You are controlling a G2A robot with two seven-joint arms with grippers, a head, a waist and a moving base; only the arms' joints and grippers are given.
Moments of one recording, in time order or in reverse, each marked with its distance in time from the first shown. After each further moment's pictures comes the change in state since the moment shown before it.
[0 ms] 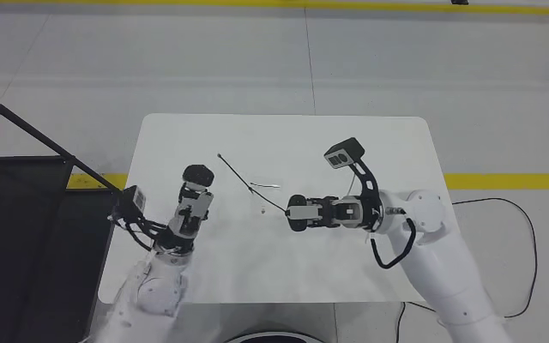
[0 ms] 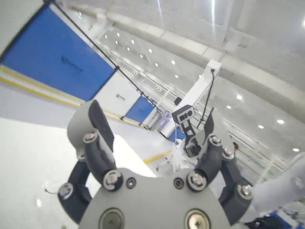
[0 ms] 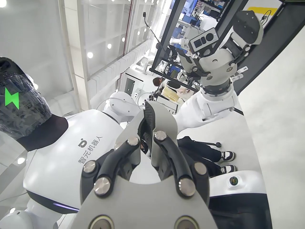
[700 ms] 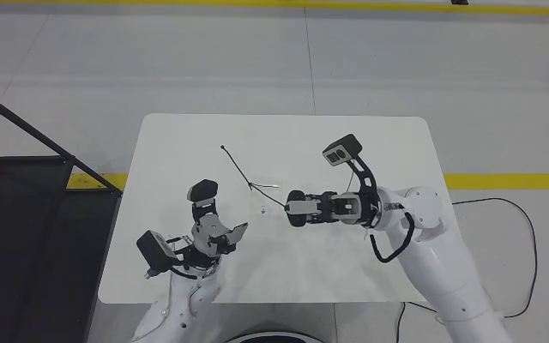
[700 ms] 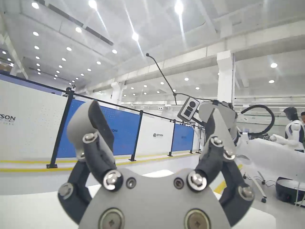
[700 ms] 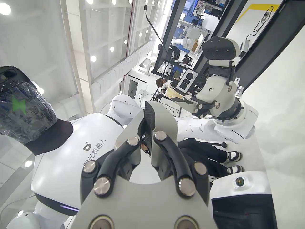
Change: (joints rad) left arm -0.089 -0.039 0.152 0.176 0.708 0.336 0.691; right arm 0.008 -0.006 -0.010 0.009 0.005 0.033 -0.028
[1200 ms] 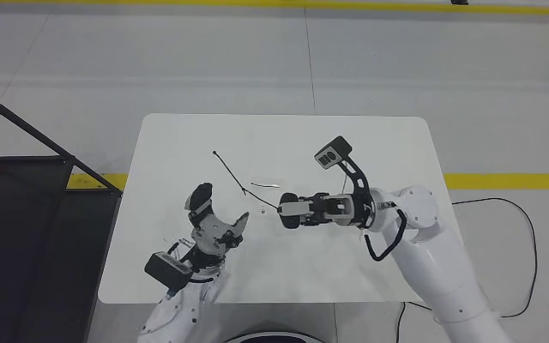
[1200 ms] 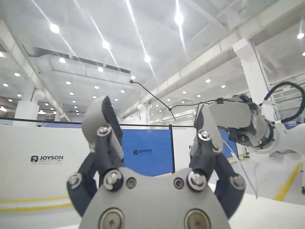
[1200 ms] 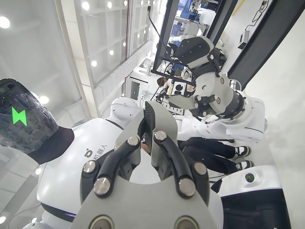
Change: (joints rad) left arm -0.059 -0.023 0.052 0.069 0.094 0.332 0.167; right arm 0.013 -0.007 -0.021 0.003 -0.003 0.082 -0.007
